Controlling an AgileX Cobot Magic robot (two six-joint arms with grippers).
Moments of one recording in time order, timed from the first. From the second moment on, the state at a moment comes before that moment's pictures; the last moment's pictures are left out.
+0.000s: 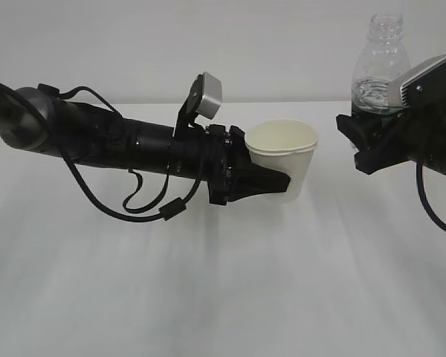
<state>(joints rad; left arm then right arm) -0.42 2.22 -1.37 1.41 -1.12 -0.94 0.06 1.66 -0.64 -0.51 -0.75 -0.03</state>
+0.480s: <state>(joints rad) -0.45 2.21 -1.37 1.39 -1.07 -0.94 0.06 1.65 -0.64 -0.56 -0.70 -0.10</state>
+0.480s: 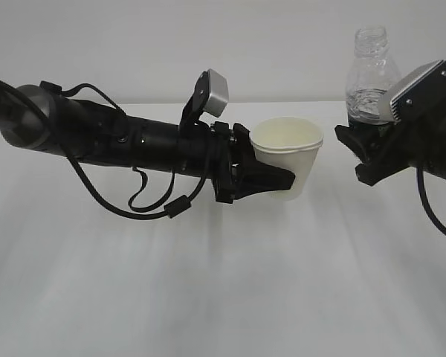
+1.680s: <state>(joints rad) -0.52 2.21 -1.37 1.38 -1.05 -0.94 0.06 1.65 -0.64 -0.53 -0.71 -0.55</state>
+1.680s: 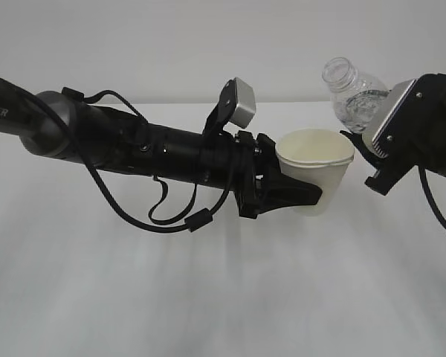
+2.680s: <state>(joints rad) -0.51 2.21 -1.37 1.35 -1.05 -0.94 0.06 1.65 -0.64 -0.36 -0.76 -0.86</state>
